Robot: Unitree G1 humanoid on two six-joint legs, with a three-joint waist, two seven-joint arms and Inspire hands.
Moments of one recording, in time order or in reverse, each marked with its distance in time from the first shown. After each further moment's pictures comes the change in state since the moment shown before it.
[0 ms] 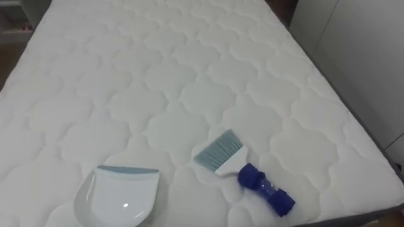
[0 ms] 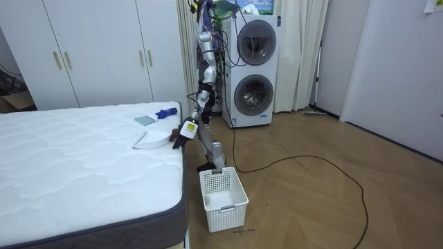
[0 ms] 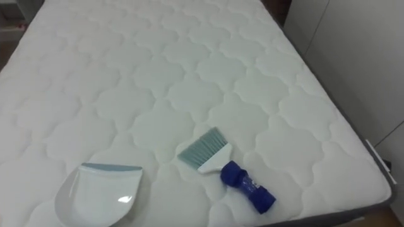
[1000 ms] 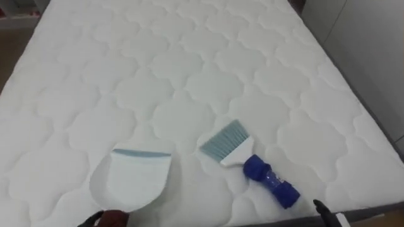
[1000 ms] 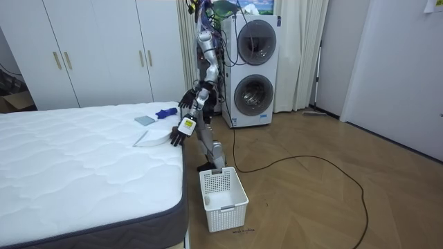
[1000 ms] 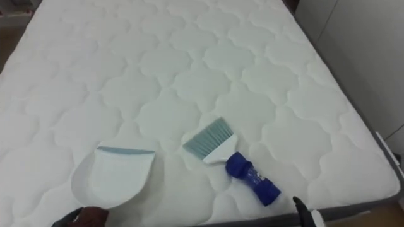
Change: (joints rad) left arm 0.016 -0.011 -0.162 -0.168 0.006 0.029 0.044; right arm -0.039 -0.072 0.187 -0.175 0.199 -0.182 -0.012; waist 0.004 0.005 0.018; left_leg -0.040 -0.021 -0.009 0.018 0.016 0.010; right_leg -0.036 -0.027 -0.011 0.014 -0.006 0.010
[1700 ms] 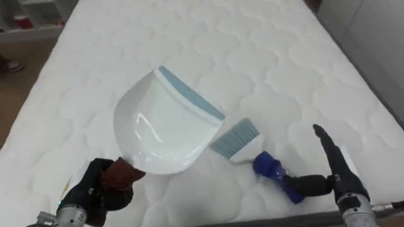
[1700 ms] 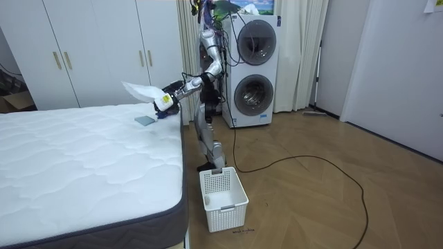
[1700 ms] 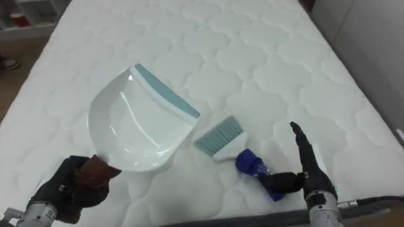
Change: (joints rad) left arm 0.008 0.081 -0.027 -0.515 0.306 -0.013 -0.069; right arm -0.028 -0.071 0.014 -0.362 0.004 -0.097 -0.042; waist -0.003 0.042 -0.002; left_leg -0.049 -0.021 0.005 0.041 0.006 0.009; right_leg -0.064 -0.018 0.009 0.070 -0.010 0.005
